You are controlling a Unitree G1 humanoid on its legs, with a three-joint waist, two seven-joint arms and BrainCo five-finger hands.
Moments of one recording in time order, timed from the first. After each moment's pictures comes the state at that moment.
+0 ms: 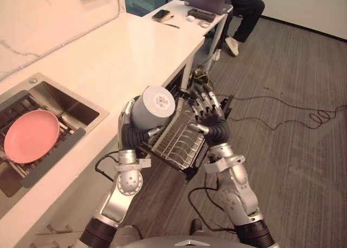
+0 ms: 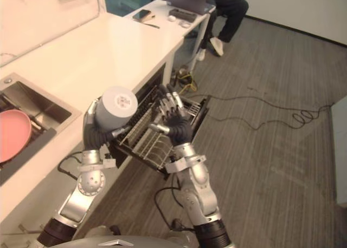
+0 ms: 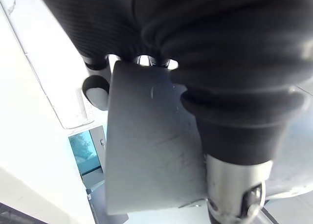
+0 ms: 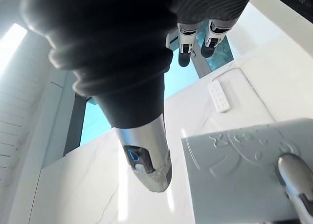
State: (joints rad) left arm -0.02 0.13 -0.36 -0.13 0.43 -0.19 0.63; right arm -0.01 -0.12 0.25 -0.31 0.58 -0.19 0.13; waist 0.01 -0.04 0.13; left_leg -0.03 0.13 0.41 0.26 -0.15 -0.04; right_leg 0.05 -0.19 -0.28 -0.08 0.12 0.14
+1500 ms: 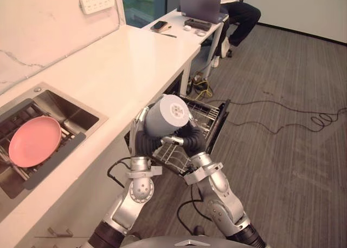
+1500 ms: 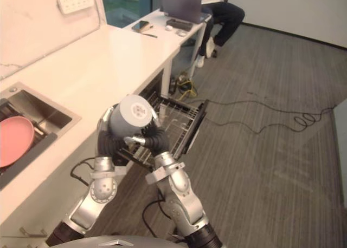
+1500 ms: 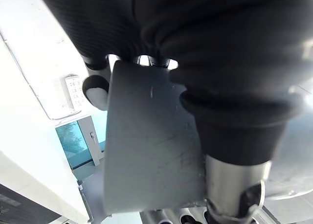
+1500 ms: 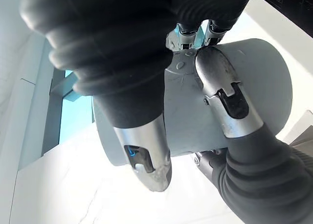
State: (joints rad) left arm 0.00 0.11 -0.49 -0.10 0.50 -0.17 0.69; right arm 0.01 -0.13 0.46 -0.29 0.52 -0.17 0.00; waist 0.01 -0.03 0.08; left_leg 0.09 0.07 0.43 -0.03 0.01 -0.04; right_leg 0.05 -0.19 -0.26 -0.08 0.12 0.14
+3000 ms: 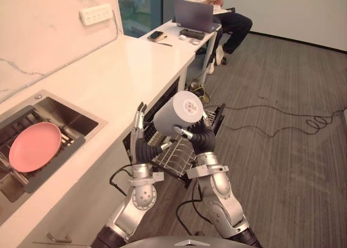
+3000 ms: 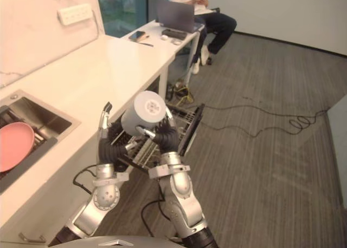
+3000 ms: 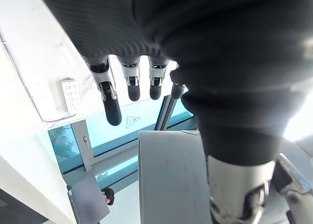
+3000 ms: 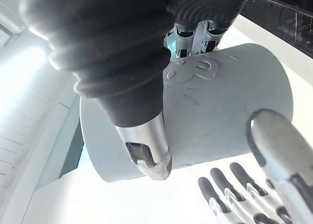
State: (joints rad) left arm 0.03 0.09 -0.50 -0.03 0.49 -0.25 0.80; right arm 0.05 -0.07 0.38 -0.29 0.43 -0.22 -0.16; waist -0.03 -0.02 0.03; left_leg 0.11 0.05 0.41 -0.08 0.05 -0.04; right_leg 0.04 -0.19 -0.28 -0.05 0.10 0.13
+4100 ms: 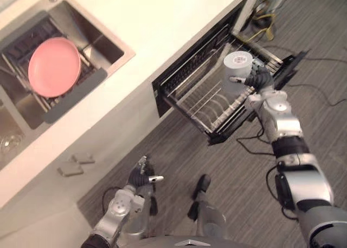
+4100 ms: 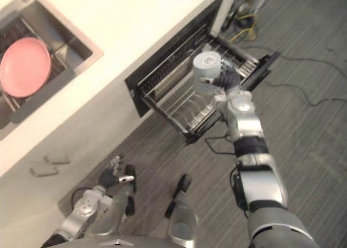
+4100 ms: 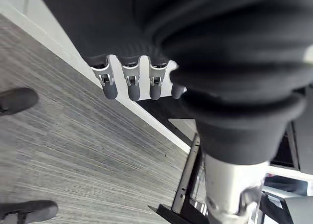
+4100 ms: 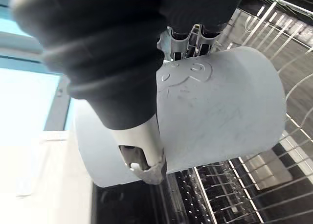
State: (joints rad) left arm 0.07 0.21 -0.42 0.45 -0.18 -0.21 0.06; right arm -0.87 -0.59 0.06 0.71 0.35 0.09 0.00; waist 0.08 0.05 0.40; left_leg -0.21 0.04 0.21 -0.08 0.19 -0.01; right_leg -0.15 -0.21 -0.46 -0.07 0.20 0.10
